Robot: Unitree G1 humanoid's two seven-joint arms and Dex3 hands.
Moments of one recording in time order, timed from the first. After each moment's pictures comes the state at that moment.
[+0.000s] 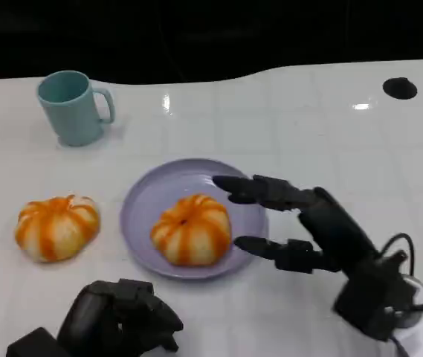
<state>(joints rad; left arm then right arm) 0.04 0.01 -0.01 0.55 -0.12 -0.65 -0.40 -0.27 -0.13 0.30 0.36 -0.10 -0.57 0.12</state>
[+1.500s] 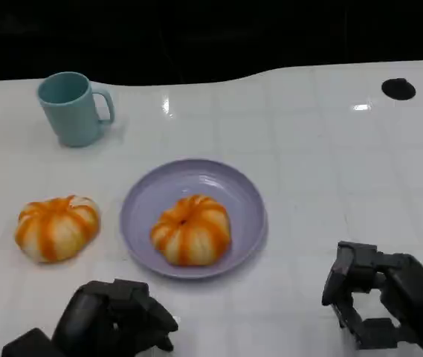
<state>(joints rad) 0.02 0.02 -0.01 0.58 -0.13 -0.68 -0.41 0.05 -0.16 0.08 0.23 0.06 -0.54 0.34</state>
